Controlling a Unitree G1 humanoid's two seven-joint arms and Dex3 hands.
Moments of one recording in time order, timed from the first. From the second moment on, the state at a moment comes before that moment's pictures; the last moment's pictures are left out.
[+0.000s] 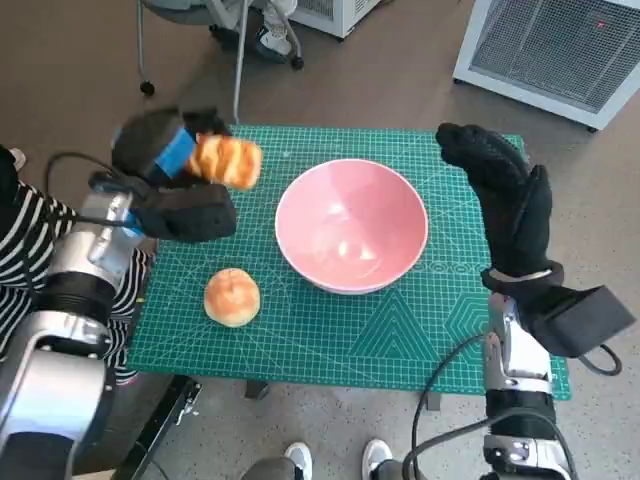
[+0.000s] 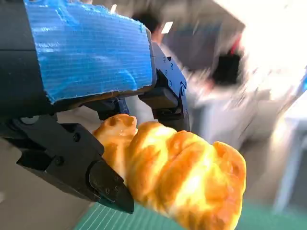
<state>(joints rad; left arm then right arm) -1.04 0.60 -0.36 1.01 0.63 -0.42 0.31 -0.56 -0.13 -0.14 0.45 0.23 -0.60 0.37</state>
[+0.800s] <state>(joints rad) -0.95 0.46 -0.36 0.58 0.67 -0.41 0.19 -0.57 -0.13 -0.14 0.45 0.24 -0.61 0.38</state>
